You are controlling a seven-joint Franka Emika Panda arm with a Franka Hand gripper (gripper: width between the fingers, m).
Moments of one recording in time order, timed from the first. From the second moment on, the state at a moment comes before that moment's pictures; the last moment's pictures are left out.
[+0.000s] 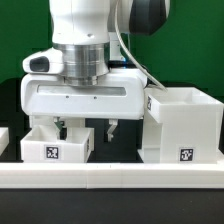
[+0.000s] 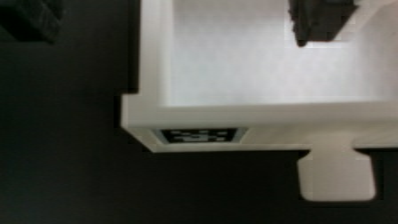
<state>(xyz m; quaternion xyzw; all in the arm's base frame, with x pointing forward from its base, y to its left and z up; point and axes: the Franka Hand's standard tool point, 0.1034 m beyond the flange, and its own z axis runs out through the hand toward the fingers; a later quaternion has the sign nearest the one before) 0.561 -0.060 0.027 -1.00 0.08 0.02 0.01</state>
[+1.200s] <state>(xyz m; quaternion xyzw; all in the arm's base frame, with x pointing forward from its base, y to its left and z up) 0.549 -0.066 0.011 -1.00 0.08 0.03 0.01</state>
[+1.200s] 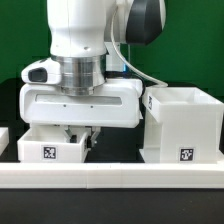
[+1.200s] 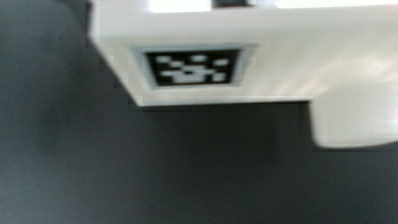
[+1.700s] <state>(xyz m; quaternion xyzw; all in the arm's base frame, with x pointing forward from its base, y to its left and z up) 0.549 -0.066 0.011 -1.00 0.08 0.02 0.01</state>
